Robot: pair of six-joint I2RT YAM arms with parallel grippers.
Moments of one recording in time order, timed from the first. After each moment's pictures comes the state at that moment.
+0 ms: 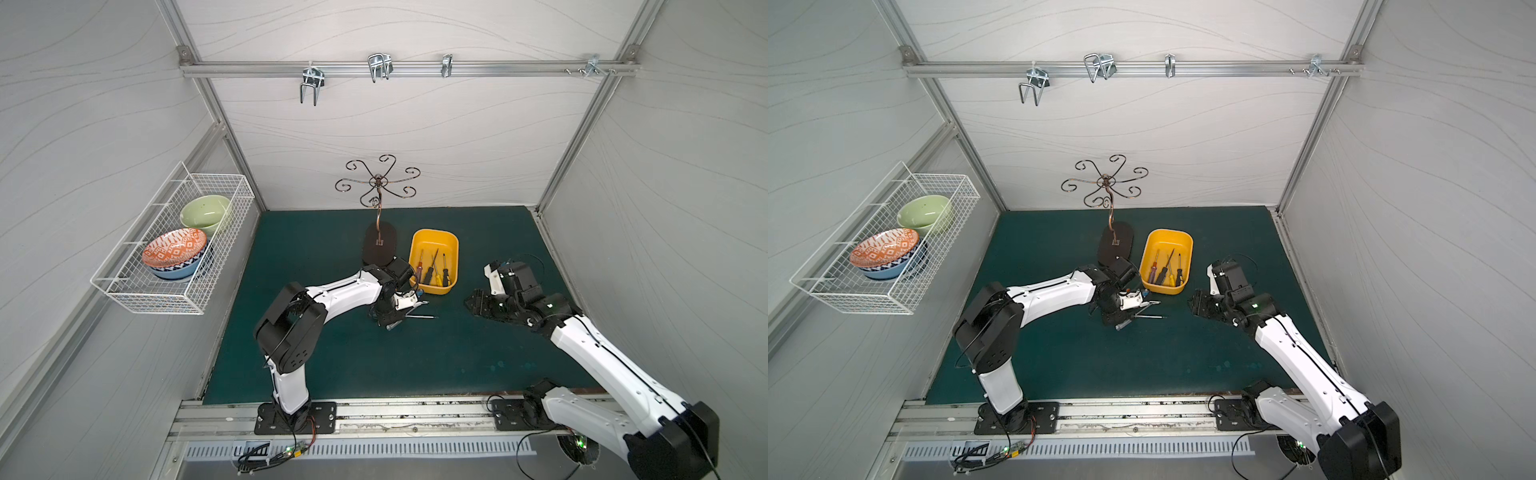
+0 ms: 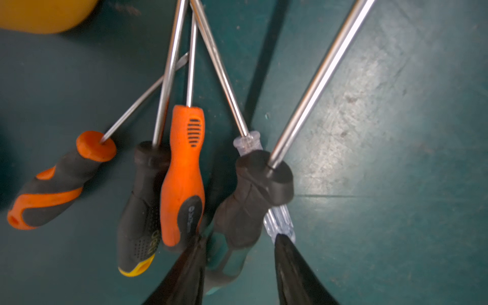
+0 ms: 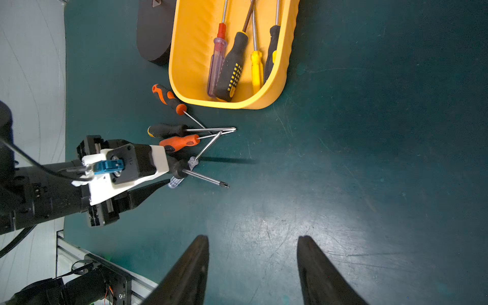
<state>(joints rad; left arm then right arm) -0.72 1.82 1.22 -0.81 0.04 0.56 0.48 1.00 0.81 -0.72 -0.20 0.55</state>
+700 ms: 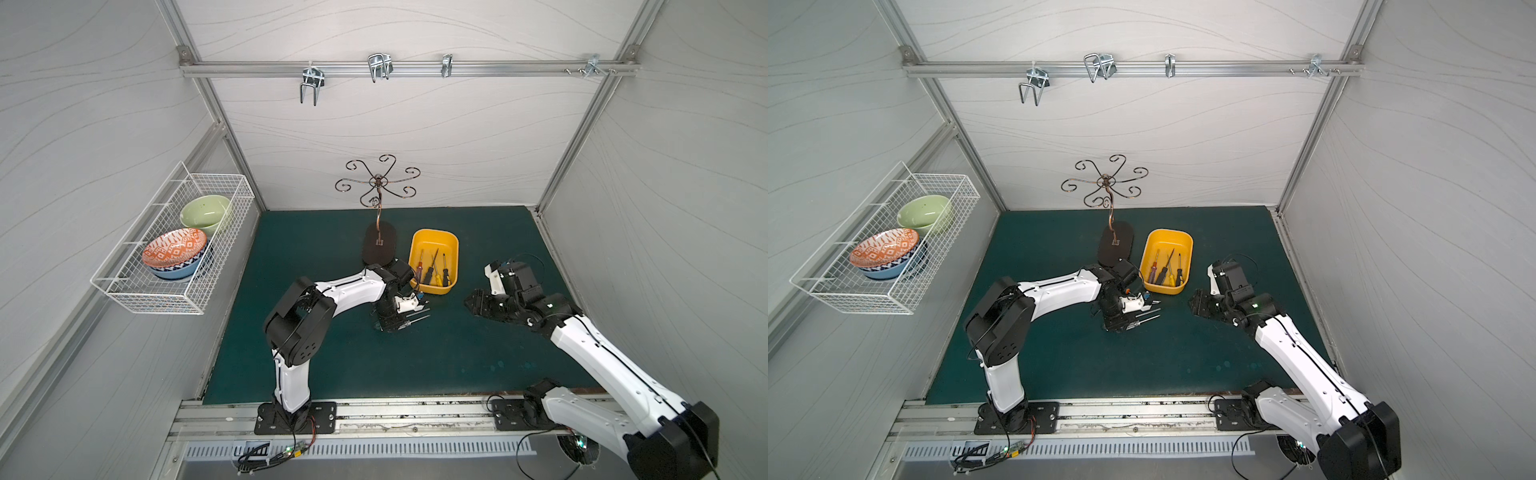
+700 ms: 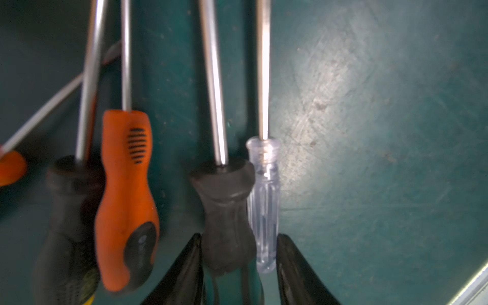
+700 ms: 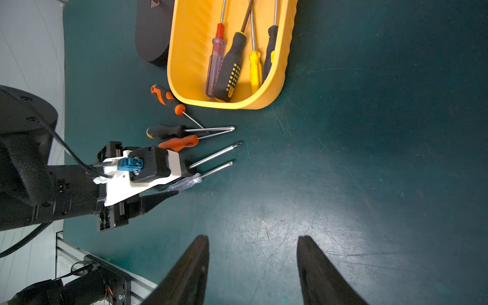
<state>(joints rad) -0.71 1.88 1.24 -0.87 0.15 0.51 0.48 1.00 0.81 -0.72 -0.20 0.55</state>
